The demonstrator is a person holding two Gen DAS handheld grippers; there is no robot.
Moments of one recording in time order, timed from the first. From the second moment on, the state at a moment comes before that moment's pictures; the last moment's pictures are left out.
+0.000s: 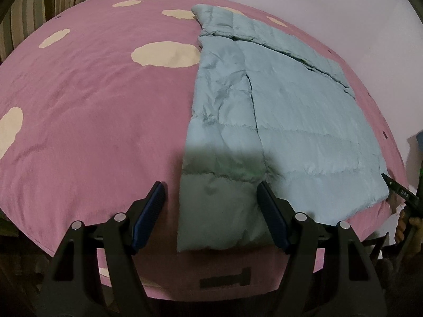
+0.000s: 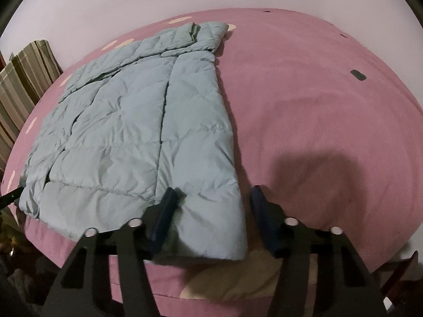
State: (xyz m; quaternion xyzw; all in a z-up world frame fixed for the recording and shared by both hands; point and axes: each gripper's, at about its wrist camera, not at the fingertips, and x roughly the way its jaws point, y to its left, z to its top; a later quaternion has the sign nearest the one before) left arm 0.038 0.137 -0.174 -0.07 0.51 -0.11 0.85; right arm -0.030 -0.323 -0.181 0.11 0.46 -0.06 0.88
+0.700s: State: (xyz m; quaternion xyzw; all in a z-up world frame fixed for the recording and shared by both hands) left arm 0.024 0.138 -0.160 -0.12 0.50 -0.14 0.84; right arm -0.037 -0.316 -0.175 0.13 0.46 -0.02 0.88
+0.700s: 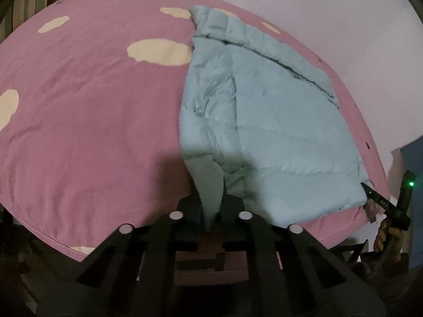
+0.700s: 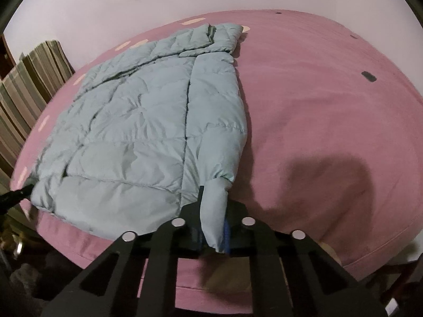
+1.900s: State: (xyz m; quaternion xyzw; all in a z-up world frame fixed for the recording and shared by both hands) left arm 0.229 0.128 -0.155 -0.12 0.48 -0.11 0.86; right arm 0.149 -0.368 -0.170 0.29 0.44 -0.01 0.85
